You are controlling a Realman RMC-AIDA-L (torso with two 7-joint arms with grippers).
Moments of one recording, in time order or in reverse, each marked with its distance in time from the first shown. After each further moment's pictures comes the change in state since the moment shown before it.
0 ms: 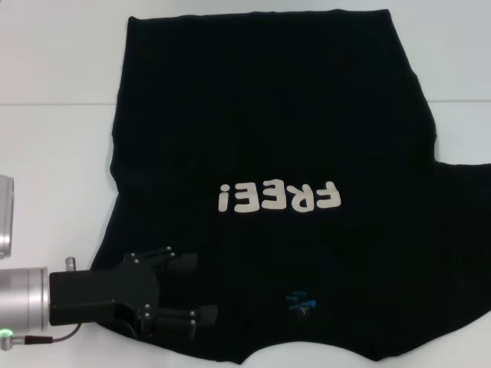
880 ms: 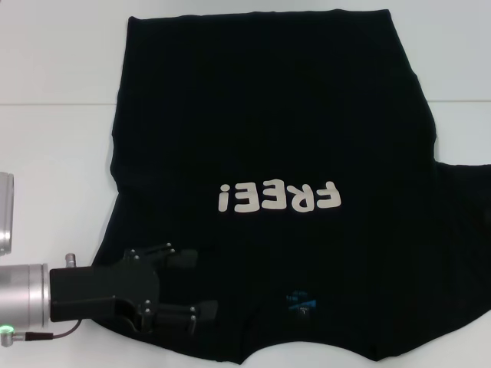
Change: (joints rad) left arm -0.006 0.000 -0.007 0.000 -0.001 -0.005 0.000; right arm 0.029 0.002 -0.086 0.052 -0.001 0.058 0.009
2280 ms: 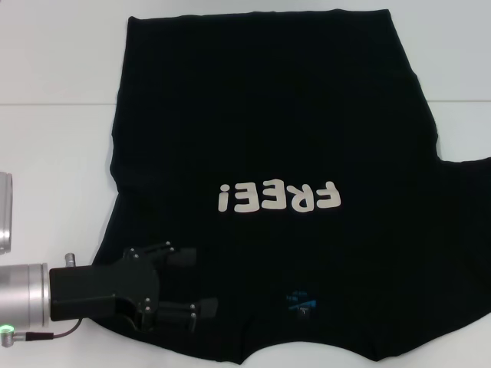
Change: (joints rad) left arm 0.002 -0.002 -0.003 -0.001 -0.006 -0.004 -0.007; right arm -0.043 -0.022 0.046 -0.083 0.024 0.011 -0.007
